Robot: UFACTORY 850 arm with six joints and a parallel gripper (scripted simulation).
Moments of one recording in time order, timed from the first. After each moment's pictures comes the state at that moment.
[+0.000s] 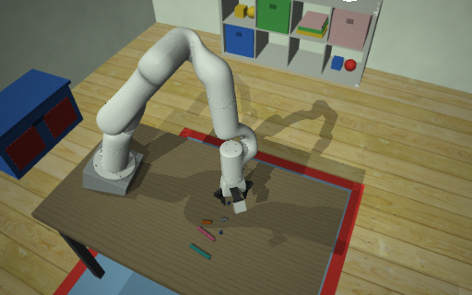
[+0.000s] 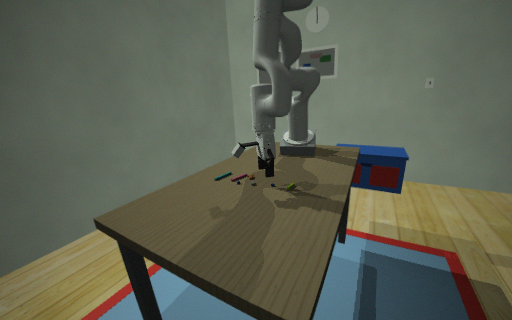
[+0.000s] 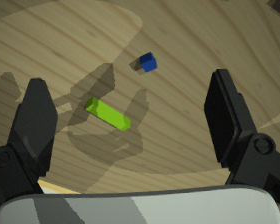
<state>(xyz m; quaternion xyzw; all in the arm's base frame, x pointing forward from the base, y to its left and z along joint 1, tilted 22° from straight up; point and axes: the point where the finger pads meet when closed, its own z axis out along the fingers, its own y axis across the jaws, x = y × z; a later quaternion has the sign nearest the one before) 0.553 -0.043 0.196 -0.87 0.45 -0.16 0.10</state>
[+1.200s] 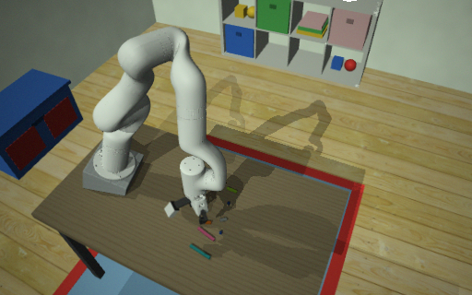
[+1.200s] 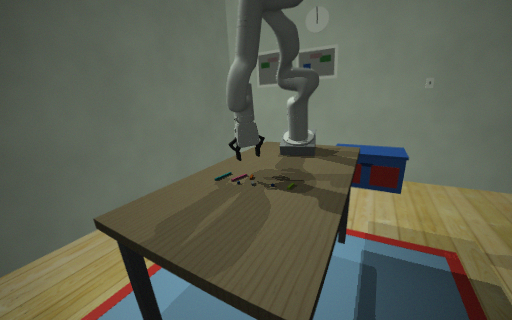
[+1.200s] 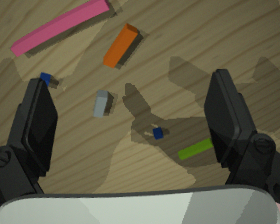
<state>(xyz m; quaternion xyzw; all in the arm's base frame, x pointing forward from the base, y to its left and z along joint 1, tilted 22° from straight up) 0.437 -0.159 0.169 -0.37 0.91 -0.04 0.16</state>
